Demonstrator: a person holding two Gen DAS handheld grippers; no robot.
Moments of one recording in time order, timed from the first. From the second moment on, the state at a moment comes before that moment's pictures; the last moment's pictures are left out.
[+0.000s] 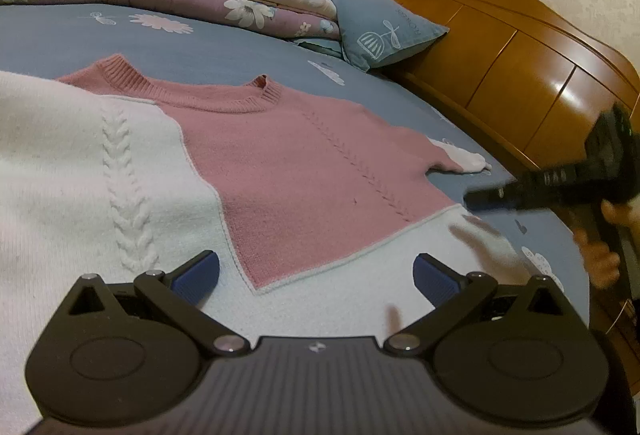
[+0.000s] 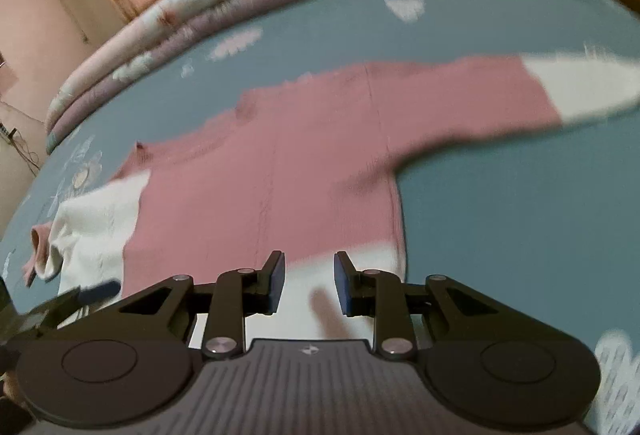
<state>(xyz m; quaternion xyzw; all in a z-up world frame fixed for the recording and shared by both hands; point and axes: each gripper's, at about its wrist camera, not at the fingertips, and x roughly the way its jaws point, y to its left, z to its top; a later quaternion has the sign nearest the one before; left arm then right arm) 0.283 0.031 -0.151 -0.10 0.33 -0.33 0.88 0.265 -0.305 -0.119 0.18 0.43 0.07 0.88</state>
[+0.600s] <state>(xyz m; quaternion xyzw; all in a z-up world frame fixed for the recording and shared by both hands) 0.282 0.027 -0.149 -0.09 0.33 -0.32 0.88 0.190 -0.332 -0.122 0.23 0.43 -0.04 0.87</state>
